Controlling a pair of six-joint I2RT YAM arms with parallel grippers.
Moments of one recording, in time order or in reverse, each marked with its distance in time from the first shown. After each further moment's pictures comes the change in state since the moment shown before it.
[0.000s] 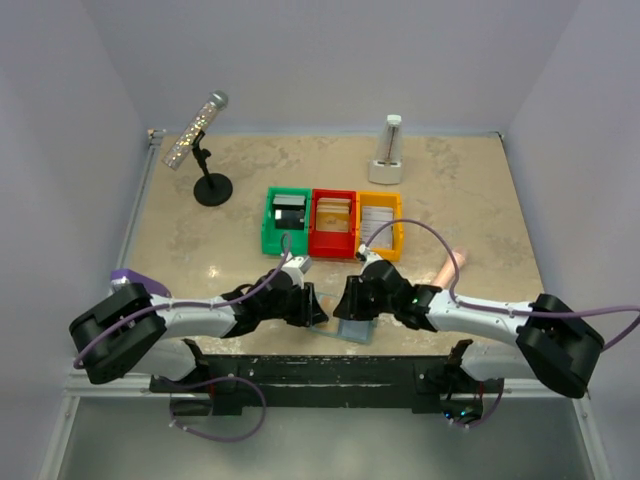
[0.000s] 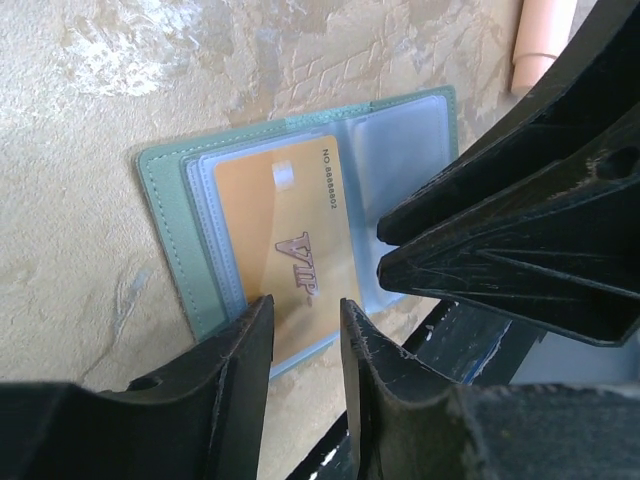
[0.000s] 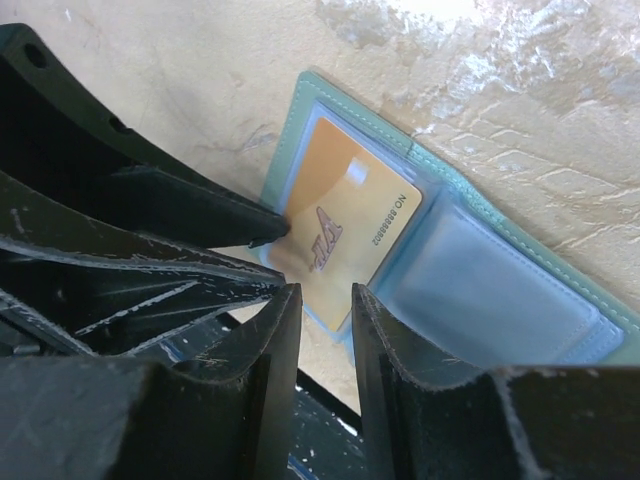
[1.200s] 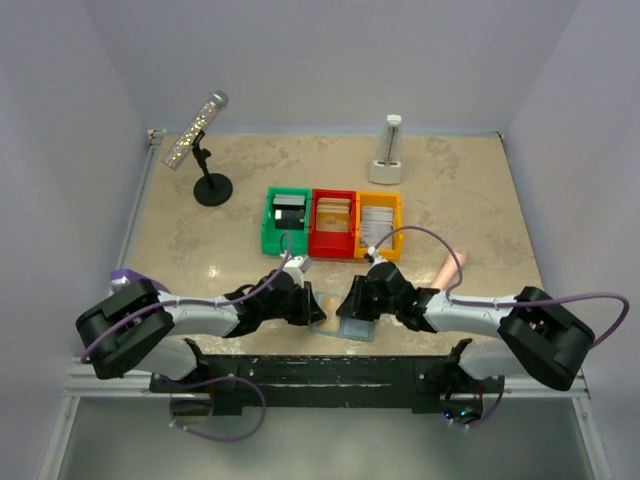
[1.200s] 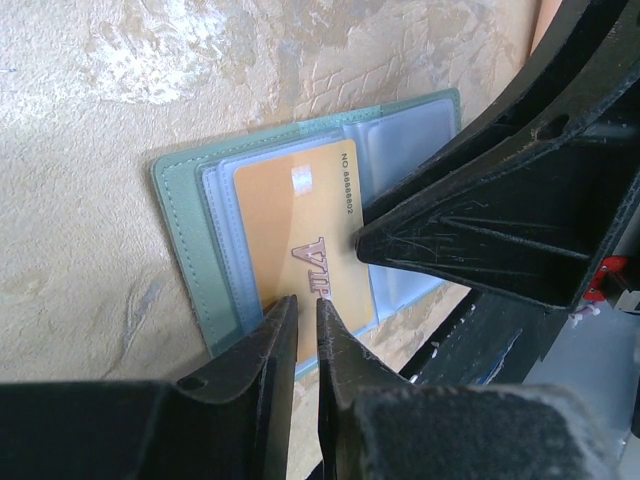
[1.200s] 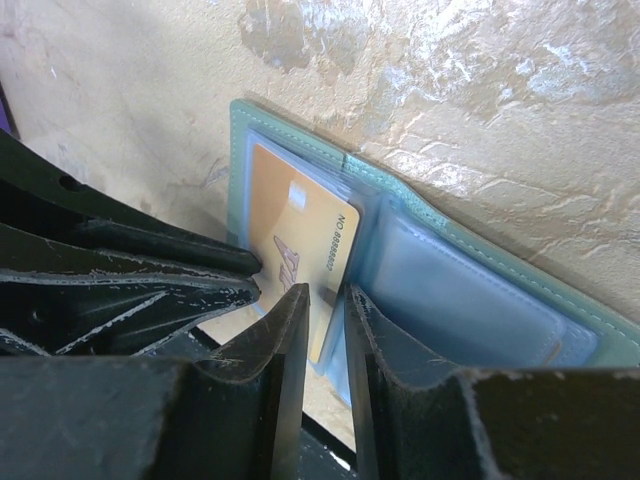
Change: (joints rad) left arm 0.000 0.043 -0.005 0.041 -0.032 -0.032; right arm -0.052 0.084 -0.087 0.173 -0.022 0.113
